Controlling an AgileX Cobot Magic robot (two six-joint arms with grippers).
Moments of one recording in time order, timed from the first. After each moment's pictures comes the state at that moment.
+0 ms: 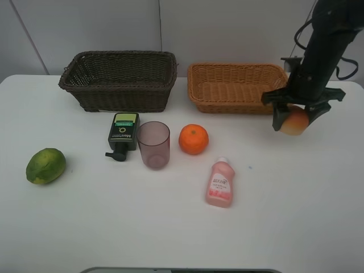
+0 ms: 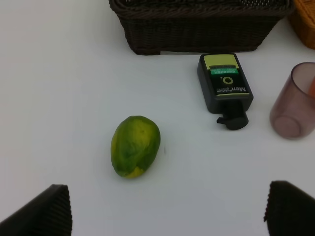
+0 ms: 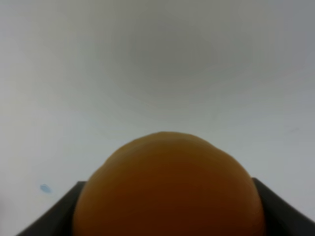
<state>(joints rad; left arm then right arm) -0.03 -0.01 -0.50 -0.09 1.06 0.04 0.16 1.92 -1.37 -0.09 1.13 0.09</state>
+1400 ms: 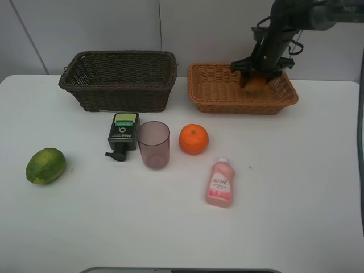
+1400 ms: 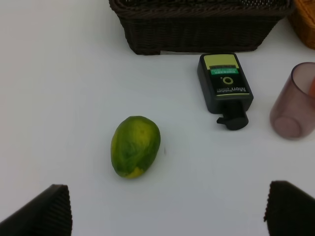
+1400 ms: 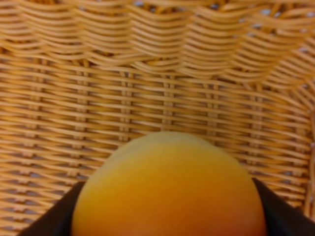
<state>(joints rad) -0.03 -0.01 -0.50 -0.09 1.06 0.04 0.18 2.36 -1.94 -0.14 0.89 0.09</state>
